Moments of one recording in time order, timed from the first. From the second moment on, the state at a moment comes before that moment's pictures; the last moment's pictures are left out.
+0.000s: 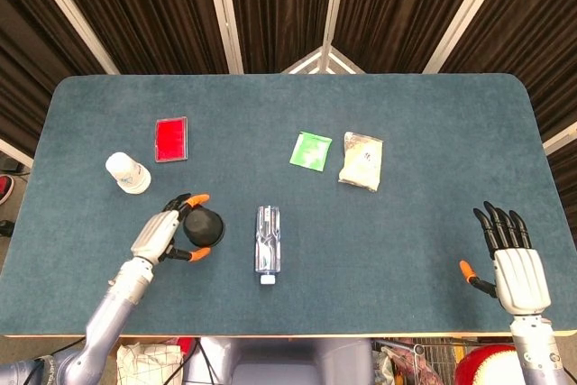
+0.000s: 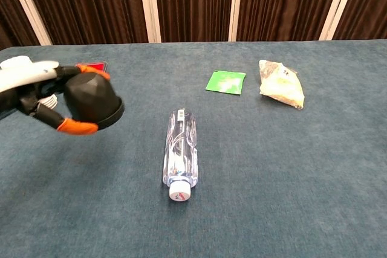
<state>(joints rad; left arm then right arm) -0.46 -1.43 -0.21 -1.85 1.11 1.05 0.08 0.09 -1.26 0.06 -1.50 -1.59 1.57 0.03</state>
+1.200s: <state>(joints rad) -0.42 -1.19 -0.25 -2.26 1.21 1.20 0.12 0.09 -1.25 0.06 -1.51 -1.60 1.57 0.06</state>
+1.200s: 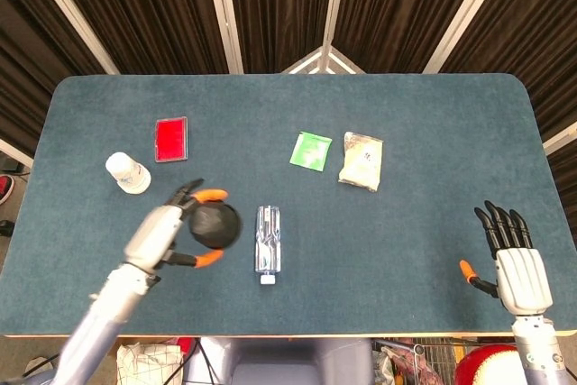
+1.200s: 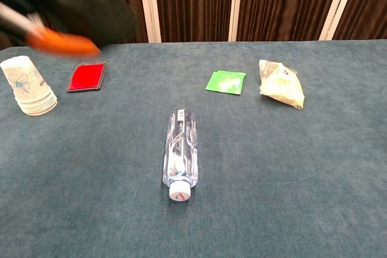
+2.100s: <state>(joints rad) -0.32 -1.01 -0.20 -2.25 1.29 1.22 -0.12 0.09 -1.25 0.06 -1.52 -1.60 1.57 0.05</state>
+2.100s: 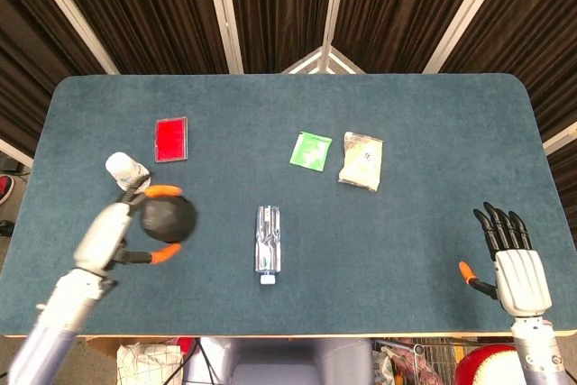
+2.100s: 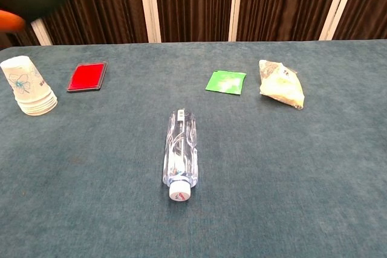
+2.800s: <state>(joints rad) -0.31 -1.00 -0.16 -2.20 1.42 1.20 -0.30 0.09 -1.25 0.05 -1.54 -1.61 1.56 0.02</state>
